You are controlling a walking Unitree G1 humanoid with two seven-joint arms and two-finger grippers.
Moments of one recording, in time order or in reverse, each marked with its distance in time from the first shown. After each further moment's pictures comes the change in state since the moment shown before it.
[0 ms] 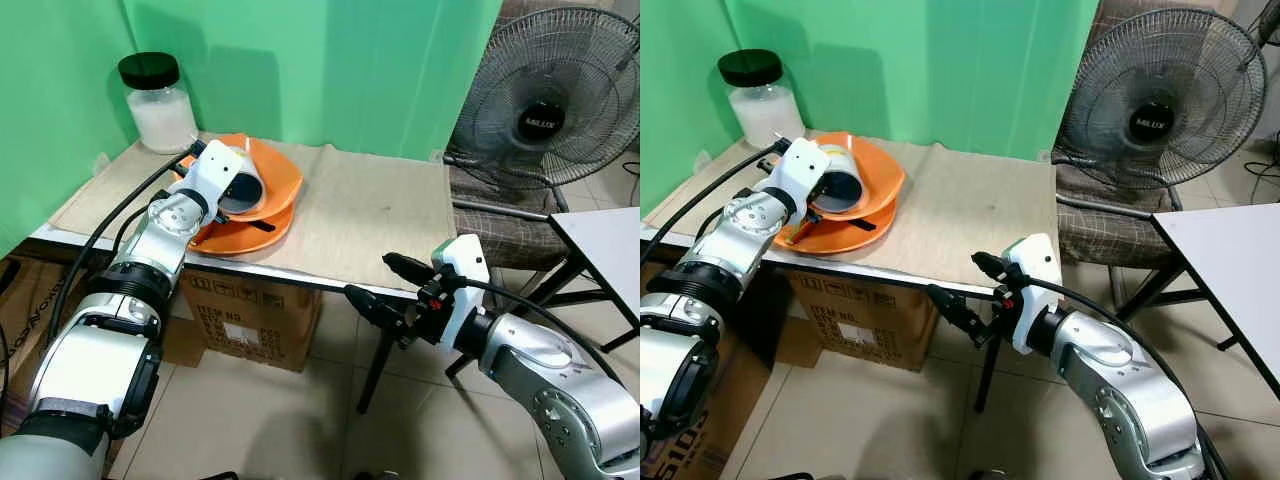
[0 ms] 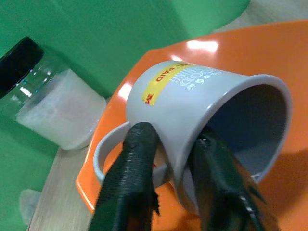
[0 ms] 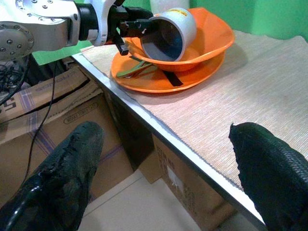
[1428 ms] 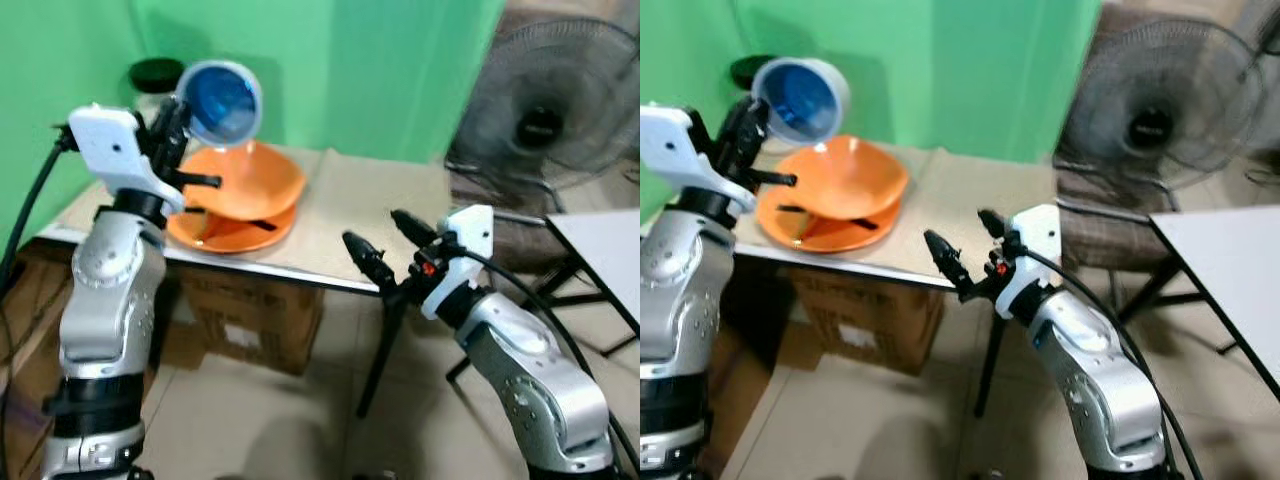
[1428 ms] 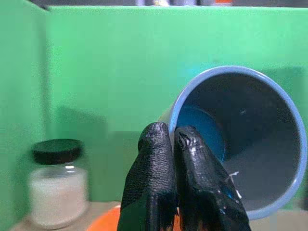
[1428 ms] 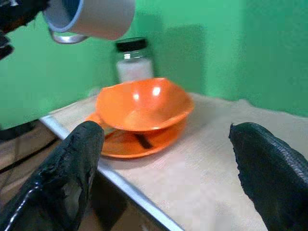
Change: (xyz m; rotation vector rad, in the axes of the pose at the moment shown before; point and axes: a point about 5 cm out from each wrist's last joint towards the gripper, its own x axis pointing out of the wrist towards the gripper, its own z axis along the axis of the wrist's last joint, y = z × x) left arm -0.109 0.015 0.053 -0.603 -0.615 0.142; right arm 0.018 0.001 0.025 0.003 -0.240 -0.178
